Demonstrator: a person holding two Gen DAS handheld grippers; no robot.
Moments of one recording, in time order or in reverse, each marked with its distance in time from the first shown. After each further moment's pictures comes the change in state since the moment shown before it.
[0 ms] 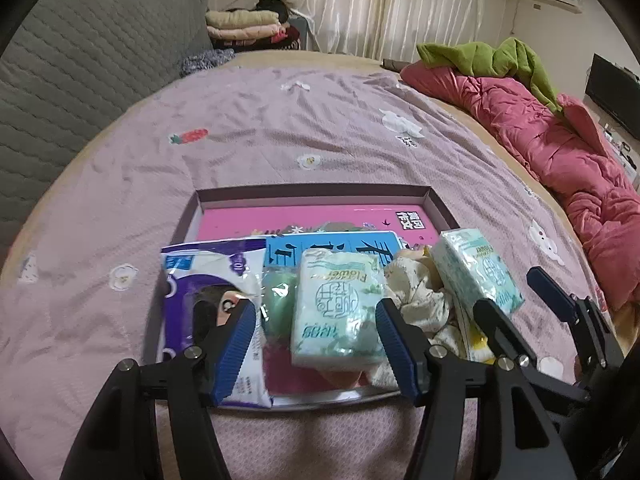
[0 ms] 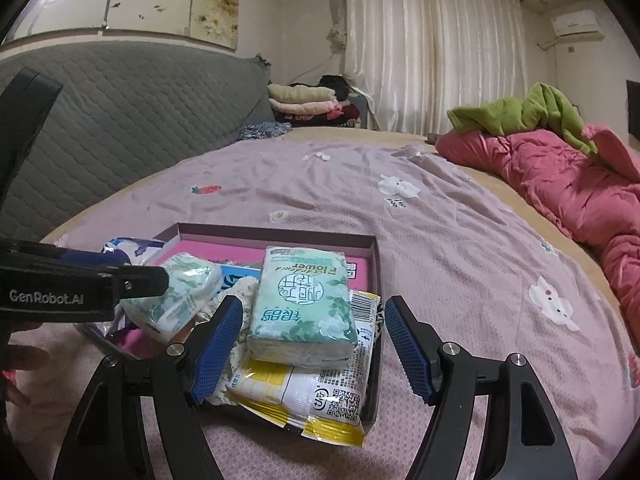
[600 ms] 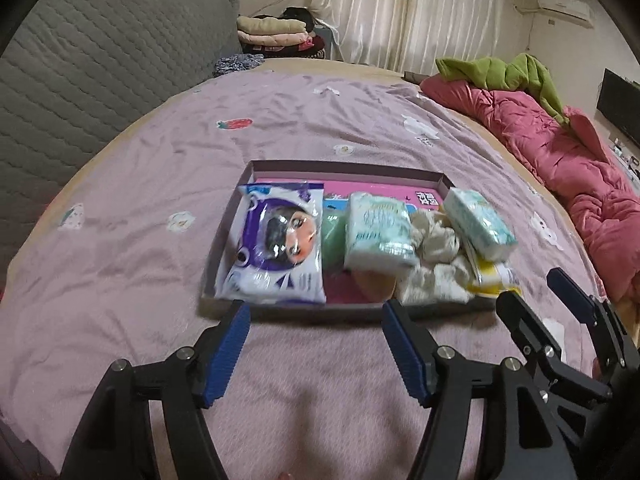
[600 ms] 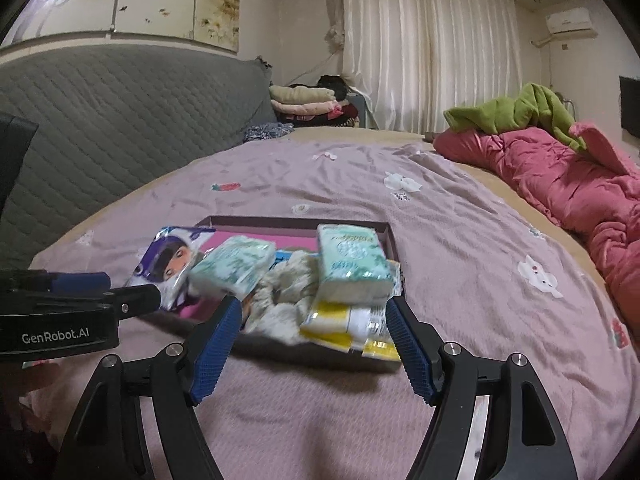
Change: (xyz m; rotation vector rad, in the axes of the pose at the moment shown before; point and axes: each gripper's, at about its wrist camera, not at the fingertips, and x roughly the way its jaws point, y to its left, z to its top) left arm -0.056 0.028 -0.063 -0.069 -0.034 0.045; right arm -0.070 0.049 -0.022 -0.008 0.017 -0.017
